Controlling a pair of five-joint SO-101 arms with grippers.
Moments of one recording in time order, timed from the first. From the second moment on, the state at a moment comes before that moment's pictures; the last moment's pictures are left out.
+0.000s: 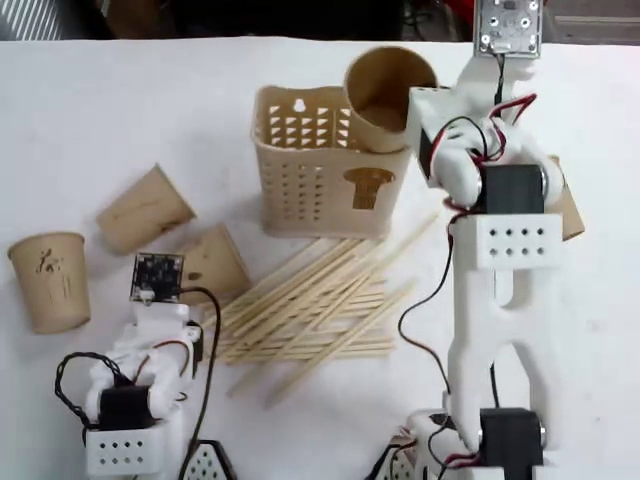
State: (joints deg) left arm -10.0 -103.4 97.1 73.1 -5.8; right arm -5.6 -17.2 -3.3 60.3 -1.4
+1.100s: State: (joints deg) left arm -10.0 -103.4 97.1 73.1 -5.8; right arm -12.2 -24.0 -2.5 67.8 8.7
